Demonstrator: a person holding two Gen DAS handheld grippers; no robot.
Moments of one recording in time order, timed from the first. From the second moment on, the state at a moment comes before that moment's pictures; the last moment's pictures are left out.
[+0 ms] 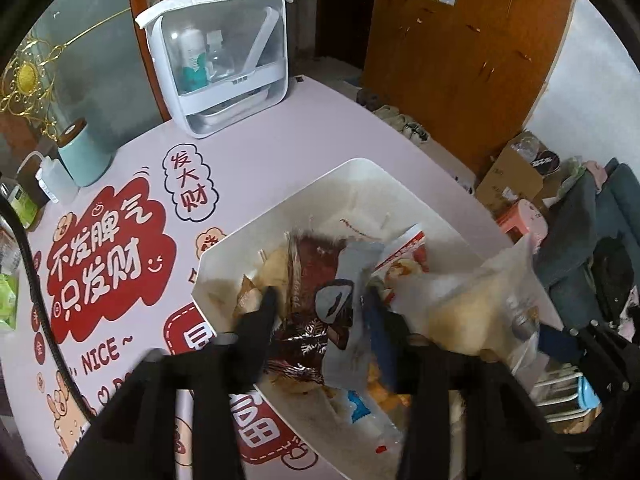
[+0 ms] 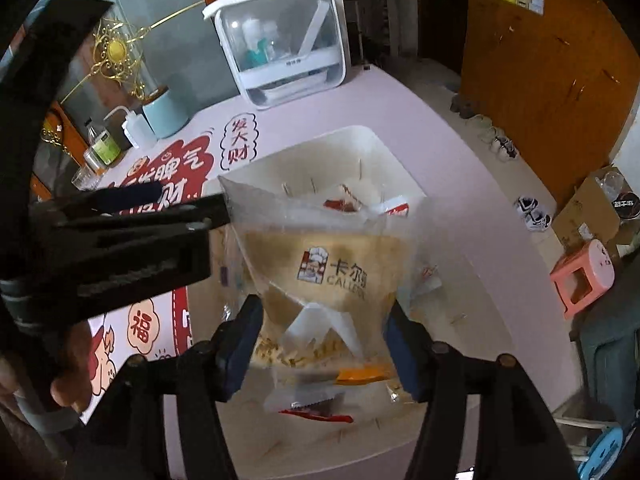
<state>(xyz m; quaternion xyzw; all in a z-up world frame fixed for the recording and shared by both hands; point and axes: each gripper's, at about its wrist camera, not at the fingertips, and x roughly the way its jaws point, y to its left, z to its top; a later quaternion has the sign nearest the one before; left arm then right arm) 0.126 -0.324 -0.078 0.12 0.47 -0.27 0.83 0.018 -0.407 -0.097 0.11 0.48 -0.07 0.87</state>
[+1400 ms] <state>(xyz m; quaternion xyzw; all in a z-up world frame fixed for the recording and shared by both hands) 0.035 -0.175 -0.032 0.01 0.44 -0.13 0.89 -0.023 -0.363 -0.041 0.13 0.41 -0.04 0.90</state>
